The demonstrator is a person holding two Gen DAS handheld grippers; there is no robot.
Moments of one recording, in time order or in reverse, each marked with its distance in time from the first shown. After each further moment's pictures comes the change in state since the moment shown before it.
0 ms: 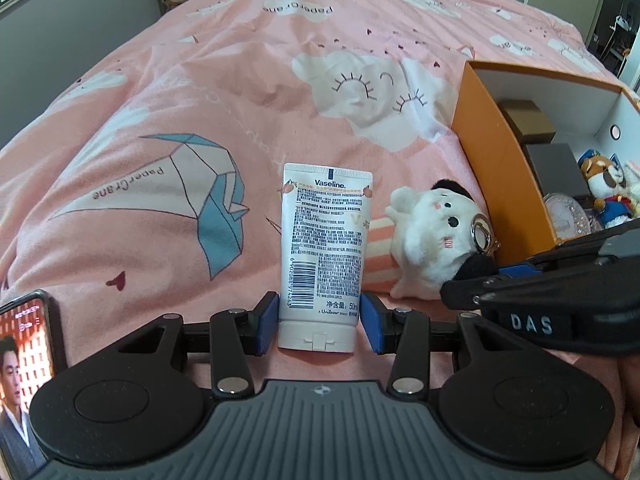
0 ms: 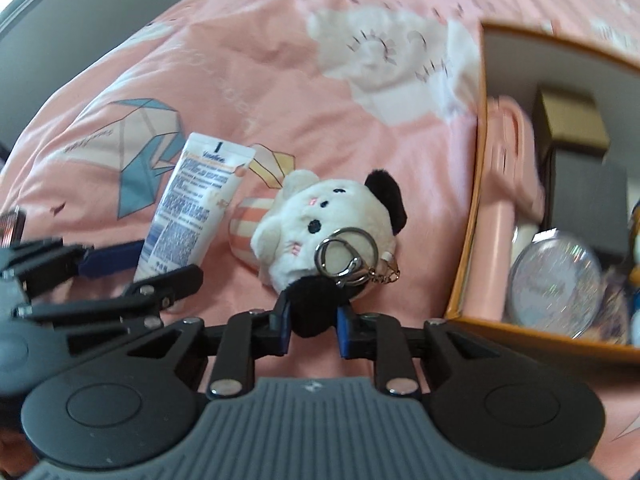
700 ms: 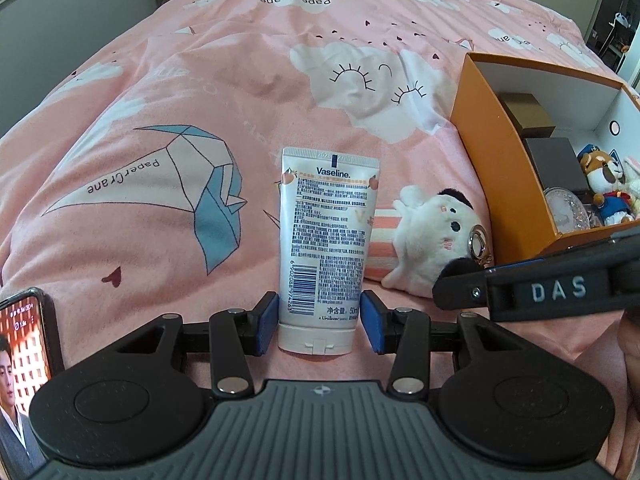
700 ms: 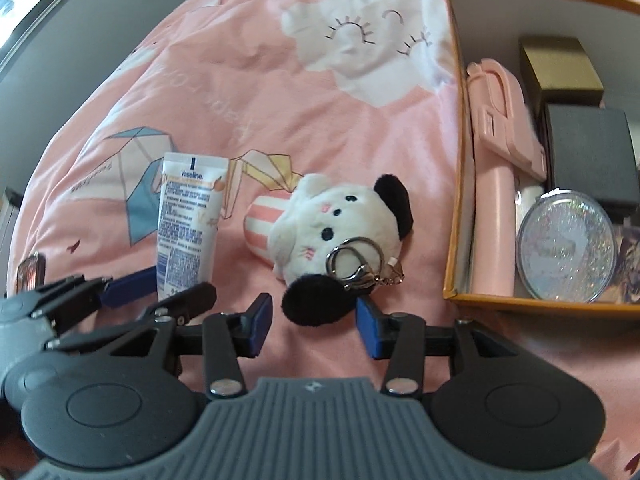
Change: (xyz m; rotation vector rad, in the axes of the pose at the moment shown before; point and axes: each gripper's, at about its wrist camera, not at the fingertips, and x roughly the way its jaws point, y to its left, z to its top) left arm 0.009 0.000 0.000 0.010 0.041 -0.009; right arm 0.008 -0.026 0.003 0.231 0.062 0.098
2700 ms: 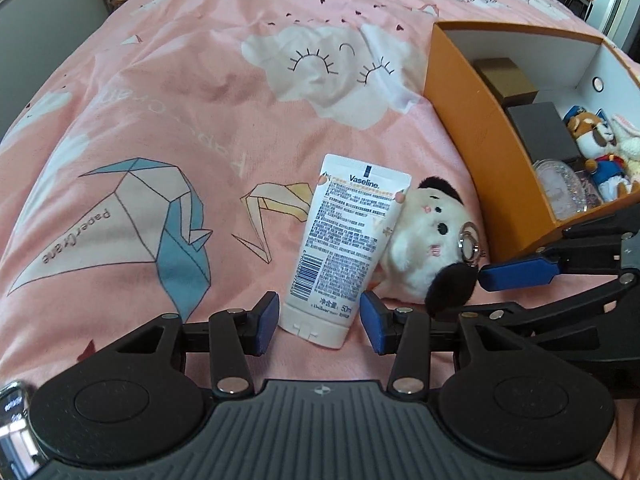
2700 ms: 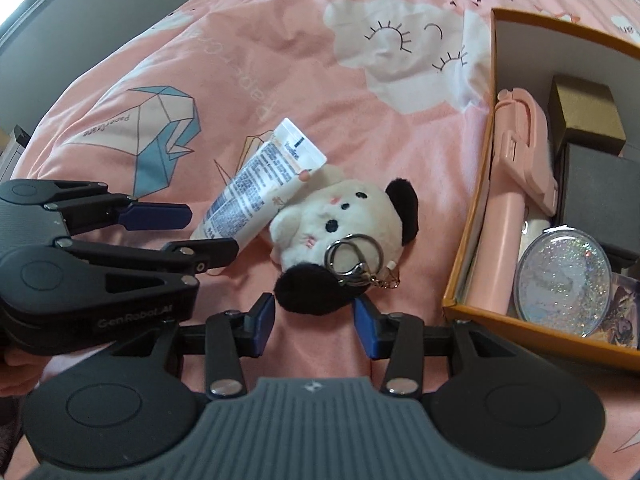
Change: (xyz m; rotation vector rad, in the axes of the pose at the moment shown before) left arm 0.020 -0.014 0.033 0.141 0.082 -0.046; right arm 0.003 0.005 -0.005 -0.208 0.004 -0.010
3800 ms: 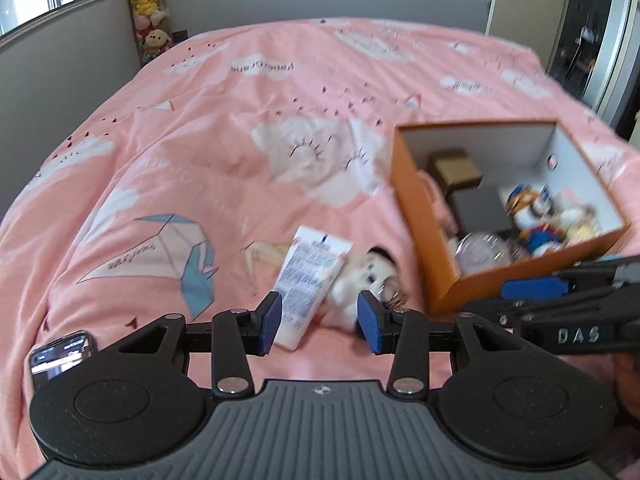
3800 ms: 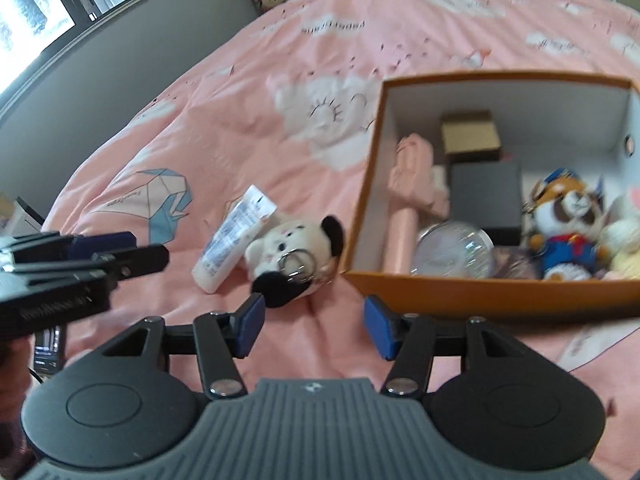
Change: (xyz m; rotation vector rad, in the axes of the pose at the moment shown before) left arm -0.096 -0.034 -0.016 -0.073 -0.211 0.026; right arm -0.092 -0.026 -0.041 0.098 -0.218 -0.028
